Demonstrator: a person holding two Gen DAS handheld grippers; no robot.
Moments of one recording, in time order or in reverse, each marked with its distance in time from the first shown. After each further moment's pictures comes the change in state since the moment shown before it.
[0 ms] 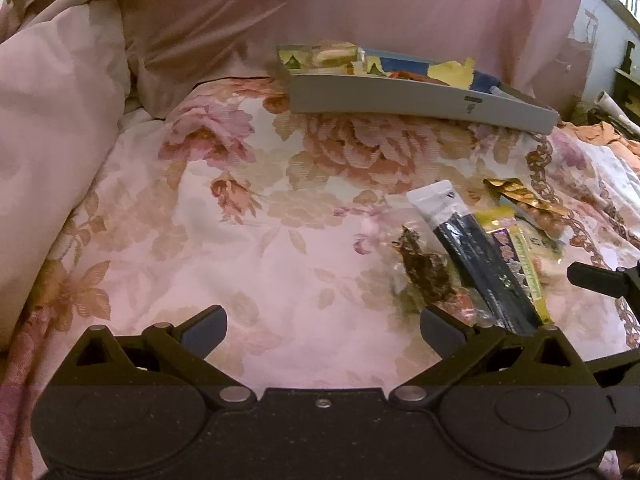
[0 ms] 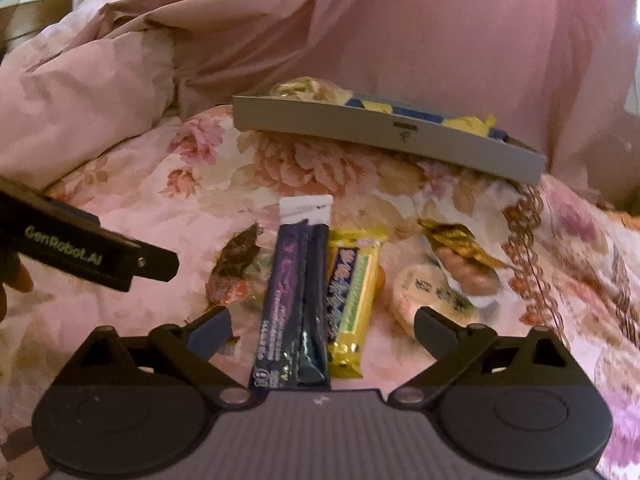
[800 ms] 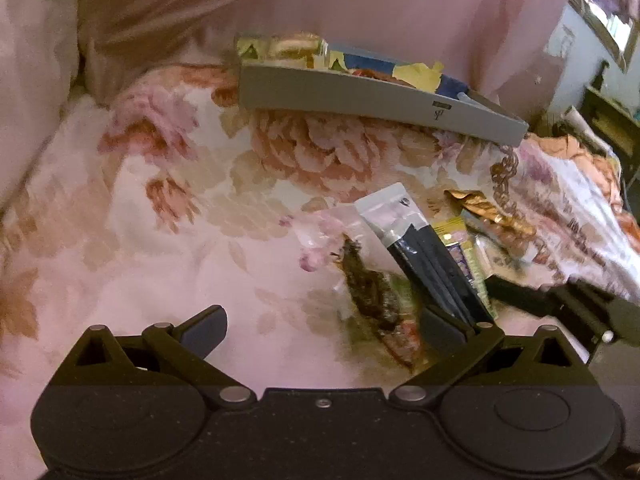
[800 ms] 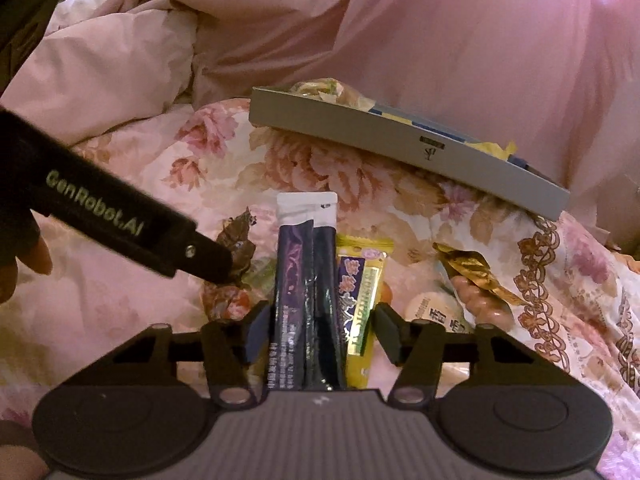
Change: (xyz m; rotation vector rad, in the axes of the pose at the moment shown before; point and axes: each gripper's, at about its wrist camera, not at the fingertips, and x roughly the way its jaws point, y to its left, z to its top) left arm 0.026 -0.006 0.014 -0.055 0.021 -0.178; right arm 0.020 0.007 0.003 -0.102 -0.019 -0.019
